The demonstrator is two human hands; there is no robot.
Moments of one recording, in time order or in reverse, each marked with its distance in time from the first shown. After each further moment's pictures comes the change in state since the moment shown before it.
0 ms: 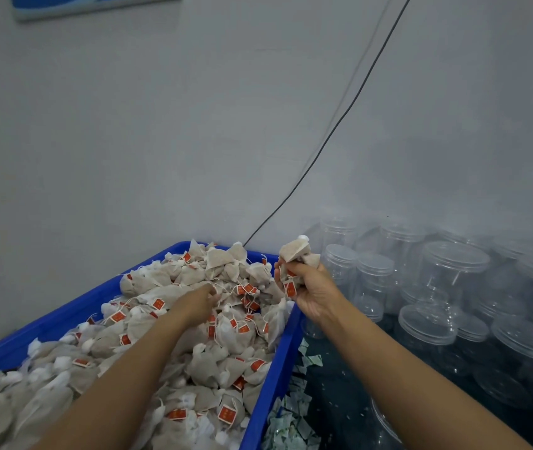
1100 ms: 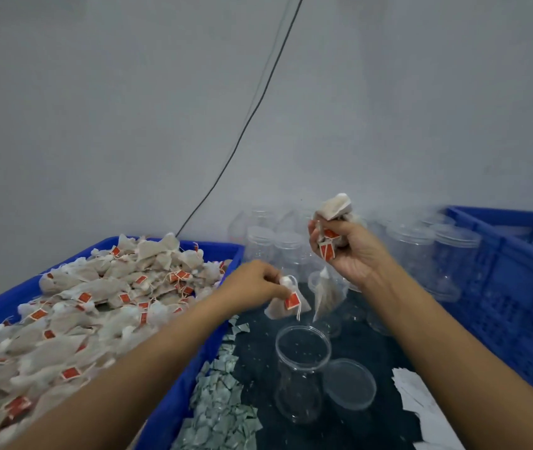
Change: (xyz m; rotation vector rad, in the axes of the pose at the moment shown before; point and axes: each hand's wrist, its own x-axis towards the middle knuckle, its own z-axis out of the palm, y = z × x) left_hand -0.133 0.218 -0.006 -0.369 -0.182 0.479; right_hand -0.130 -0.138 -0.077 0.228 0.036 -0.143
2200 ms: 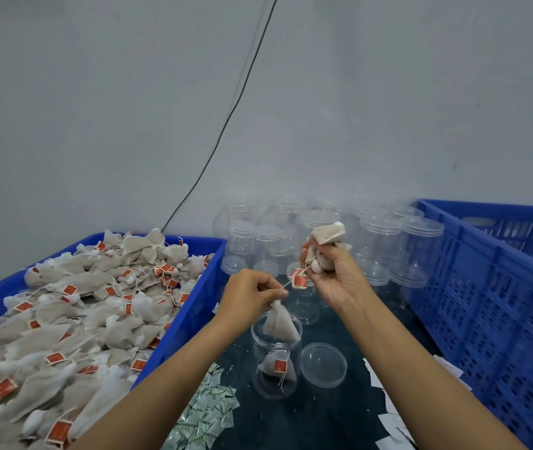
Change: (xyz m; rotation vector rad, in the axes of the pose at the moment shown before) left_hand -0.017 0.008 0.058 -0.253 0.253 0.107; right_hand -0.024 0.016 -0.048 0.177 0.128 -0.075
